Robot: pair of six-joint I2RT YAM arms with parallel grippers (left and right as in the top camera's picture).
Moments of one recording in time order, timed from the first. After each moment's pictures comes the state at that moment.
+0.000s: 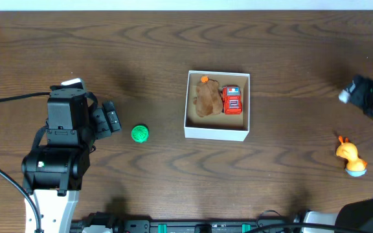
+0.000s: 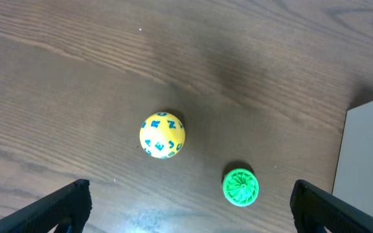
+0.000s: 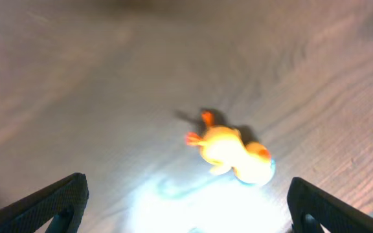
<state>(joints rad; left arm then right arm) -0.06 0.98 1.08 -0.96 -0.19 -0.28 -0.41 1.53 1.43 -1.18 0.20 0.30</state>
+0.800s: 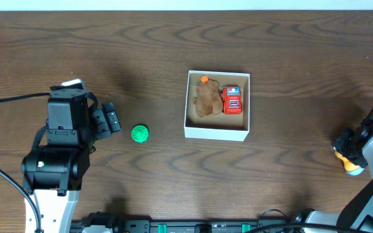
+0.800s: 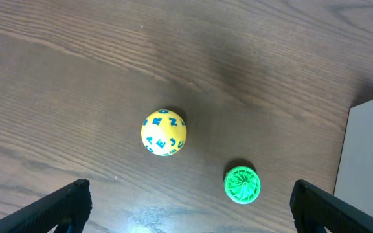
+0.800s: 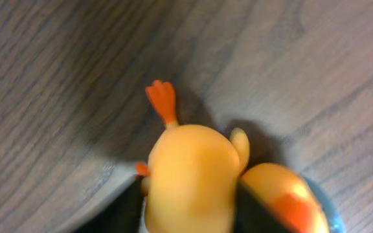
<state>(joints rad) -0.06 0.98 1.08 -0.97 -0.19 -0.28 -0.58 1.54 0.79 -0.55 0.12 0.19</state>
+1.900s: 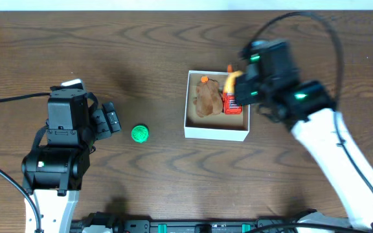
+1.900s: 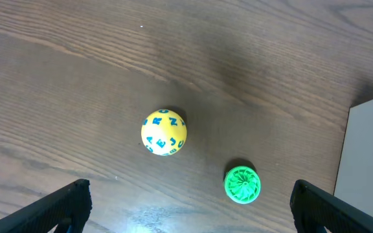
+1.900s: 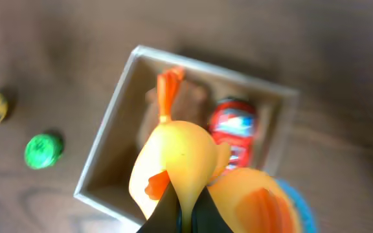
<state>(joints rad) -0.06 0.98 1.08 -0.97 -0.19 -0.28 0.46 1.47 1.38 -0.83 -0.03 0.28</state>
